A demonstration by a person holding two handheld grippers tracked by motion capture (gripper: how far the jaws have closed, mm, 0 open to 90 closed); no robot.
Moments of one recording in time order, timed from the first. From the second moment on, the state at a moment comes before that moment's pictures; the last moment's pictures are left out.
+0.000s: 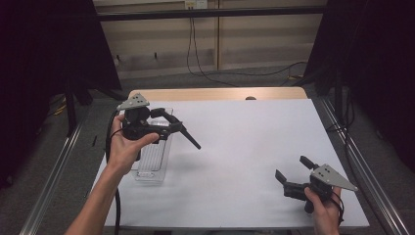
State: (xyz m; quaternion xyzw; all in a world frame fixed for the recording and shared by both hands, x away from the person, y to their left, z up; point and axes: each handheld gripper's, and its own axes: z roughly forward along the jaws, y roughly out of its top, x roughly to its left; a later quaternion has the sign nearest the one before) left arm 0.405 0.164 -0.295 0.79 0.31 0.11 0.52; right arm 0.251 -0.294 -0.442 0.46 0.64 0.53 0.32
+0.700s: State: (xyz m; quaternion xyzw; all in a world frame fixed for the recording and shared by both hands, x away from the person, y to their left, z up) left arm 0.432 0.193 -0.275 0.77 0.37 0.16 0.50; right arm 0.252 -0.293 -0.443 0.45 0.65 0.53 0.31
